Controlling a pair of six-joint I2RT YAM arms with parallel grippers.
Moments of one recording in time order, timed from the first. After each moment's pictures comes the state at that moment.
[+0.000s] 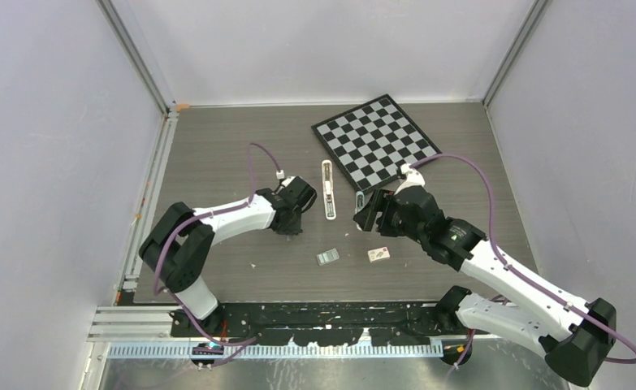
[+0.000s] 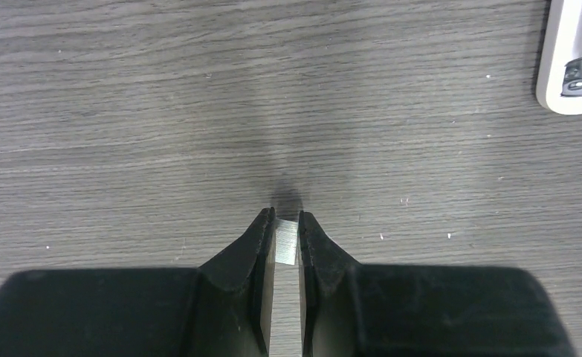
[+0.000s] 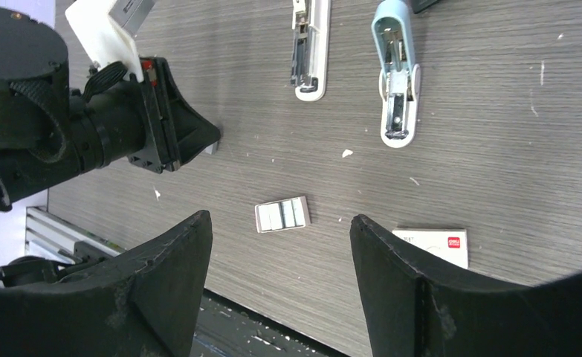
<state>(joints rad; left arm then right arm) -0.74 1.64 0.97 -0.53 -0.27 -0.63 0.75 0.89 0.75 -0.44 0.13 0.77</state>
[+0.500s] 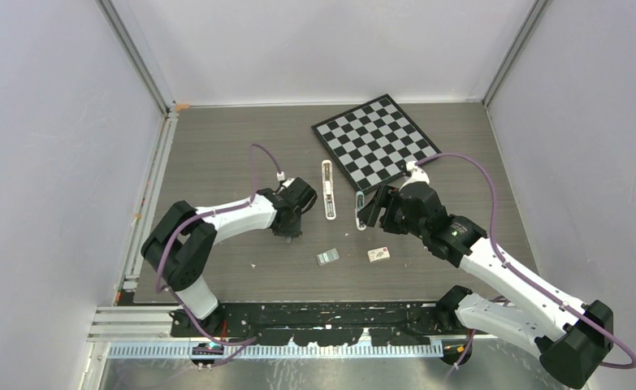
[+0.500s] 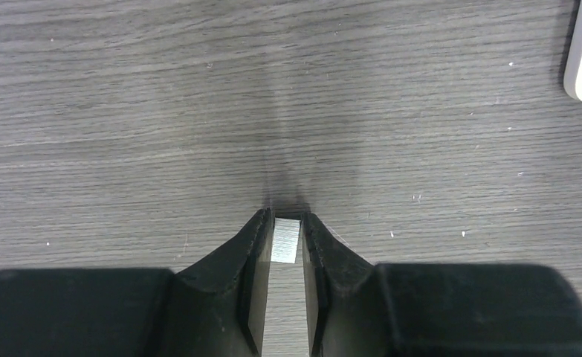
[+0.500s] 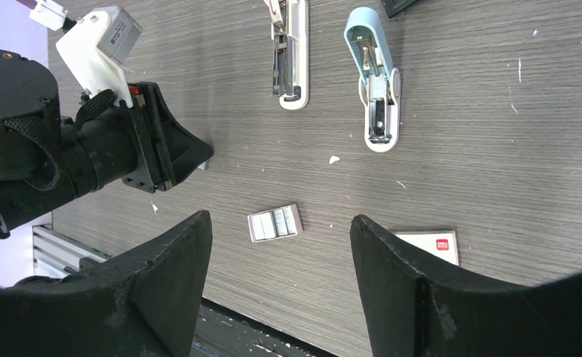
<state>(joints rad) -0.74 1.66 0.98 -0.54 -0.26 -0.62 0.67 0.91 0.74 -0.44 0.09 0.79</state>
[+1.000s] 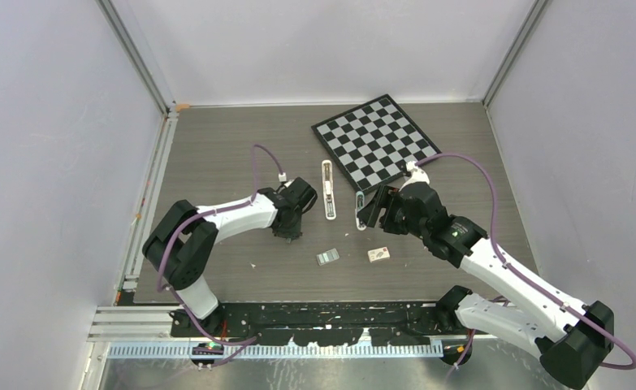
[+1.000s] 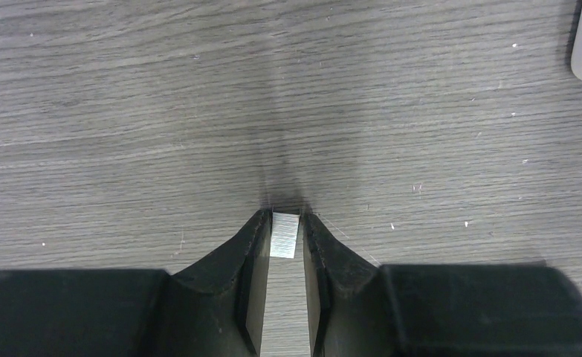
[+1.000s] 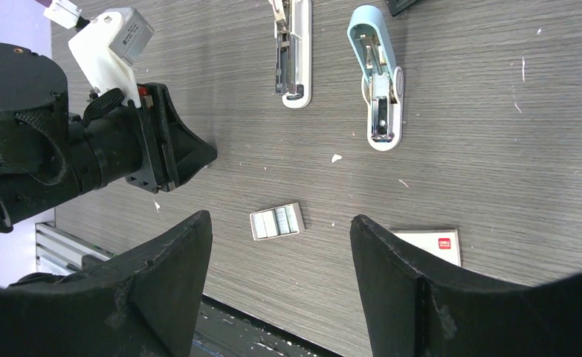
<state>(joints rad) -0.74 1.67 0.98 -0.56 -0.23 -0.60 0.67 0.91 0.74 -0.44 0.09 0.79</state>
